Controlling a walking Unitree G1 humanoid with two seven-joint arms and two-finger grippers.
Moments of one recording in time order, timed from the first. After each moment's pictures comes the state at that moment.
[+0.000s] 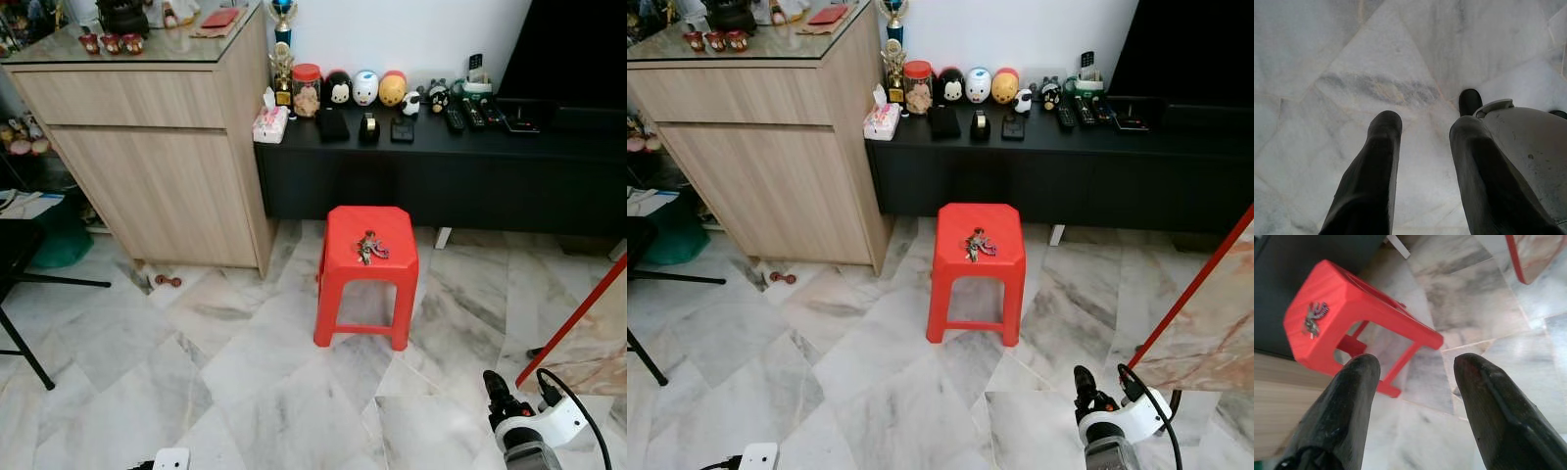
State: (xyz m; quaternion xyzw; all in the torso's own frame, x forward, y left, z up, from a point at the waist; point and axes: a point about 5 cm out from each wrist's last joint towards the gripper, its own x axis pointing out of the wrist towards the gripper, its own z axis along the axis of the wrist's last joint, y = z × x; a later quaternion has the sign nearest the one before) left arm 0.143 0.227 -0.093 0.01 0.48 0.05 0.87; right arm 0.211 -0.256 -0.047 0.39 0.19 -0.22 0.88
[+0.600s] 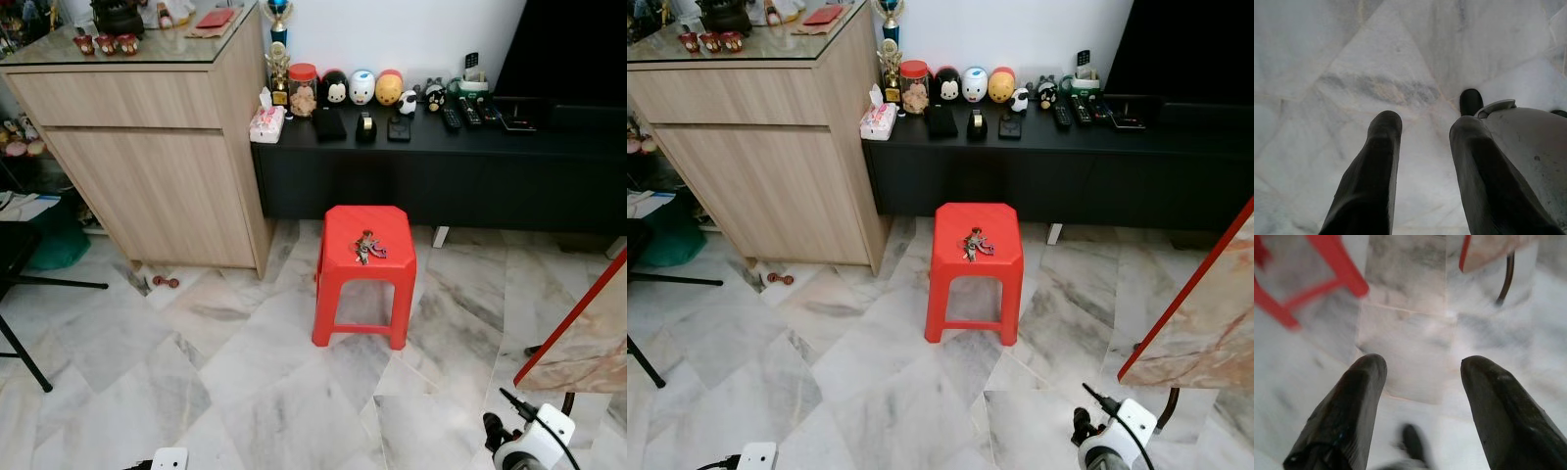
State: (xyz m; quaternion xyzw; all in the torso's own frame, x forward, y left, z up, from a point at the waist) left arm 0.143 0.233 -0.091 0.02 0.48 0.05 0.87; right arm 0.183 -0.244 -0.071 0.13 0.38 -0.22 0.89
